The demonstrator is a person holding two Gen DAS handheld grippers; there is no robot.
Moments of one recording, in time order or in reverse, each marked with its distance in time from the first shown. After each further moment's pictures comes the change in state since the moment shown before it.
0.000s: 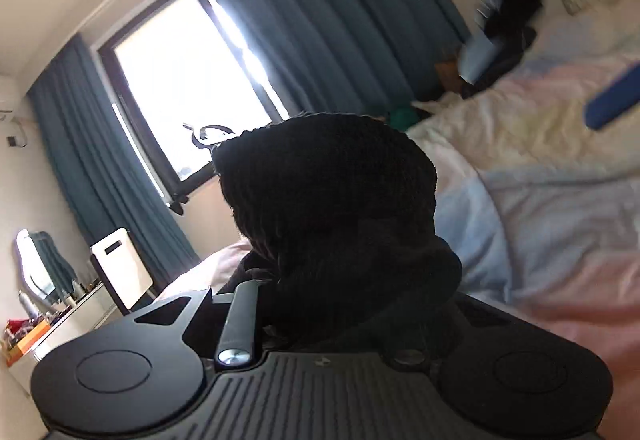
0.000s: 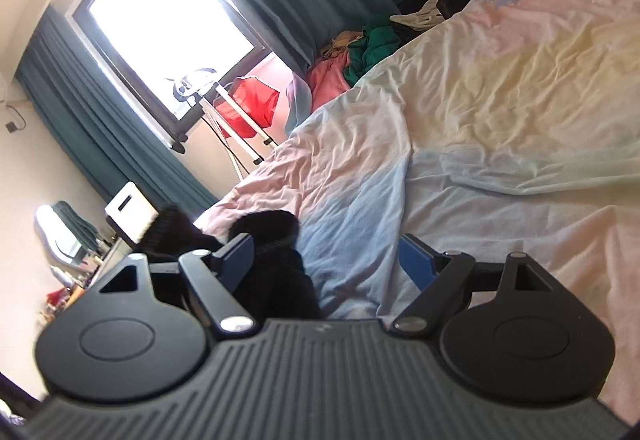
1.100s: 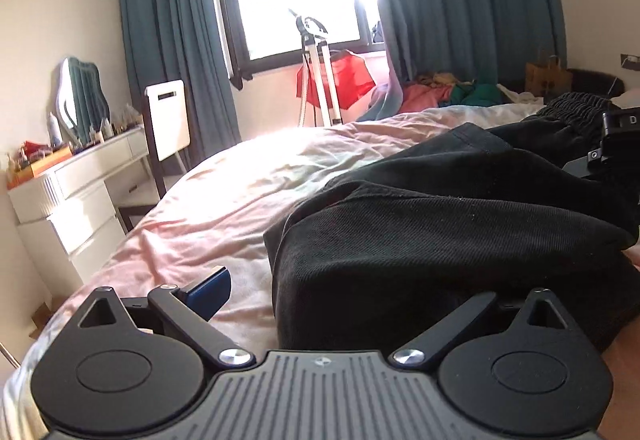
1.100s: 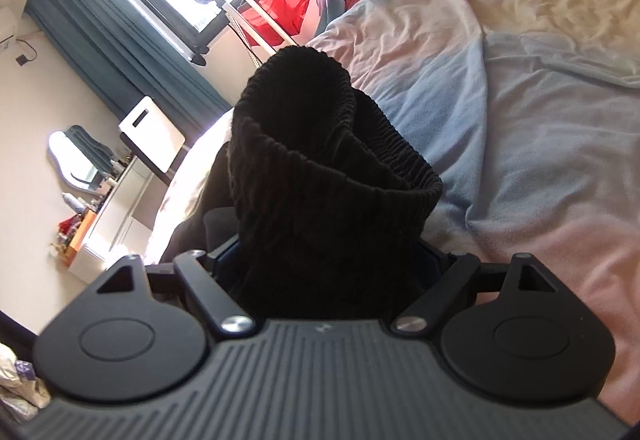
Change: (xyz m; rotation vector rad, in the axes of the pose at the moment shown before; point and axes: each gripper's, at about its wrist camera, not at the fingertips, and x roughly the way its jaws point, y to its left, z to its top) left arm -0.034 0.193 -0.154 -0.486 0.196 0.050; right arm 0.083 0.038 -0.066 -0.064 0.230 0.026
